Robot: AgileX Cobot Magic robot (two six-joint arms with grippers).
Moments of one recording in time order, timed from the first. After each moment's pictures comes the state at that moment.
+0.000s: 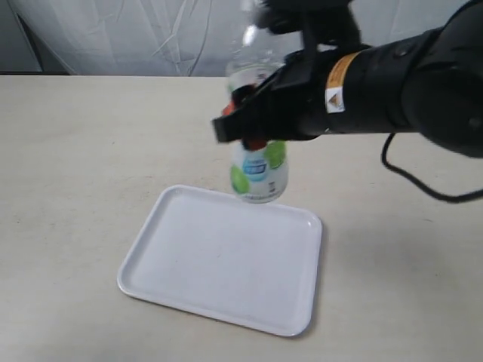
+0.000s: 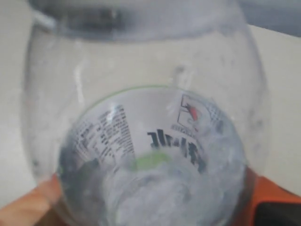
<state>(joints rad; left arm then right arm) -0.04 0.00 0.00 0.05 0.25 0.11 0.92 1.39 -0.96 -0.28 0.27 0.40</state>
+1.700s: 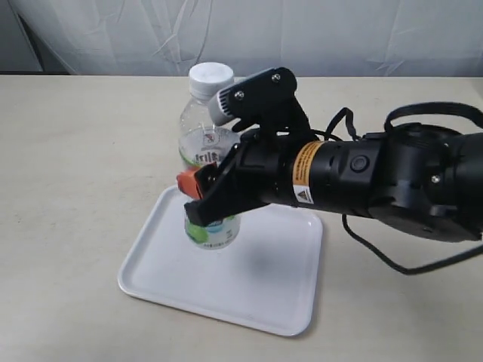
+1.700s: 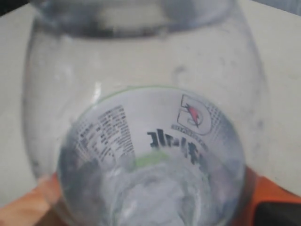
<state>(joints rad) -0.04 0.00 0.00 0.05 0.25 0.11 0.94 1.52 -0.74 -0.49 -0.24 0.59</state>
